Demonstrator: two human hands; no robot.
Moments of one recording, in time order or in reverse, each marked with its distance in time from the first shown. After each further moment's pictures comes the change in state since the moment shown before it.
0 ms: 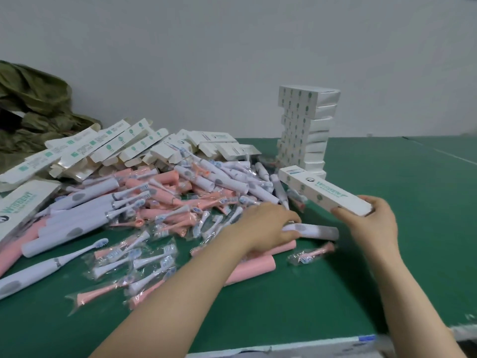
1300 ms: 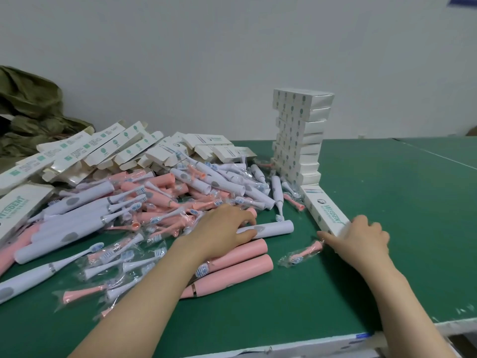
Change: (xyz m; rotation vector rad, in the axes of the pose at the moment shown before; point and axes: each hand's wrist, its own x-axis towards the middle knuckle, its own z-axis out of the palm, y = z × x) left_hand -0.038 -0.048 0.000 -0.082 0.103 -0.107; right_hand -0.019 -0.006 -0.004 -0.842 -0.200 0.125
